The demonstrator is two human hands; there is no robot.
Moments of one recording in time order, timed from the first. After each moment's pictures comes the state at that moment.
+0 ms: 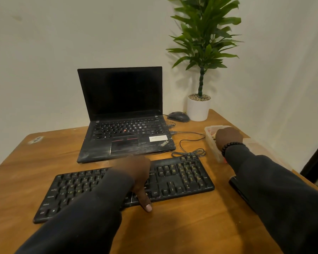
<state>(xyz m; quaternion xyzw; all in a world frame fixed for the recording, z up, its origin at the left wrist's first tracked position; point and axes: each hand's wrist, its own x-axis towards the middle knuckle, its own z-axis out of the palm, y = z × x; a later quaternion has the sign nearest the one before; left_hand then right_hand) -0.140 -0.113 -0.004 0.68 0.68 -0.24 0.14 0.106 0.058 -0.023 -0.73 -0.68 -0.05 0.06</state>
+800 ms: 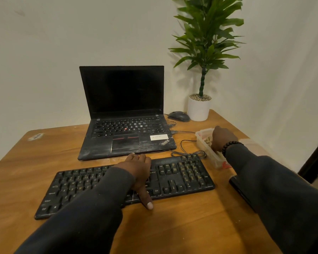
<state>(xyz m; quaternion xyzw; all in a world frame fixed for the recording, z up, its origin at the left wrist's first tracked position) -0.143 -0.117 -0.004 0.69 0.67 -0.23 0.15 0.092 0.050 -0.015 -0.71 -0.70 0.03 0.06</state>
